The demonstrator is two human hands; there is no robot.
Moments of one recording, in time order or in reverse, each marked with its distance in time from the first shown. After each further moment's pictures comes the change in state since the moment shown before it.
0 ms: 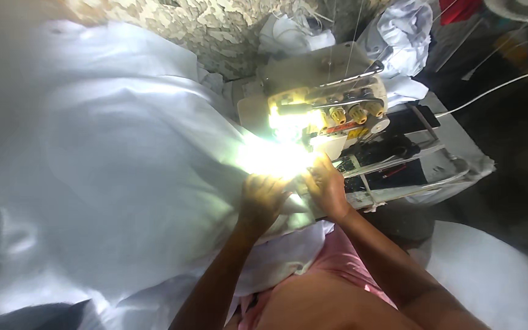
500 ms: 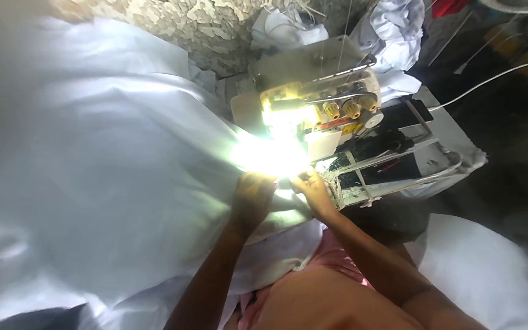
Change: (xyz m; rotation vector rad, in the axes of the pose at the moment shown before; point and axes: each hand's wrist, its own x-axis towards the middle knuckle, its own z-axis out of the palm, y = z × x) left_hand -0.001 -0.009 -0.005 -0.095 0.027 0.013; right_hand -0.037 0.008 0.021 0.714 -0.205 0.626
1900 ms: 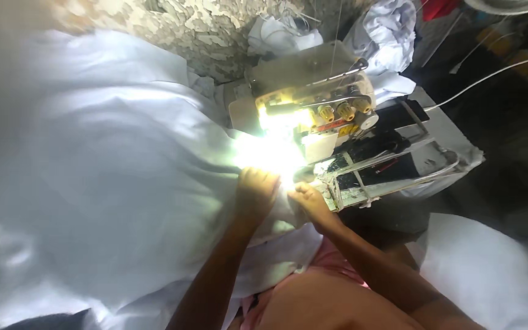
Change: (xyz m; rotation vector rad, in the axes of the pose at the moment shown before) left_hand 0.023 0.006 0.008 0.170 -0.073 -0.040; right_hand -0.015 -0.007 0.003 0.085 -0.049 0.210
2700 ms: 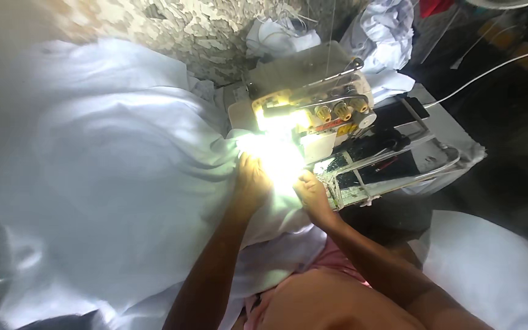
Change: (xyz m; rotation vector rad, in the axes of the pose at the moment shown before) left_hand 0.022 -0.022 0.007 0.026 -0.146 -0.083; right_hand 0.002 -0.015 0.008 -0.126 0.123 -0.180
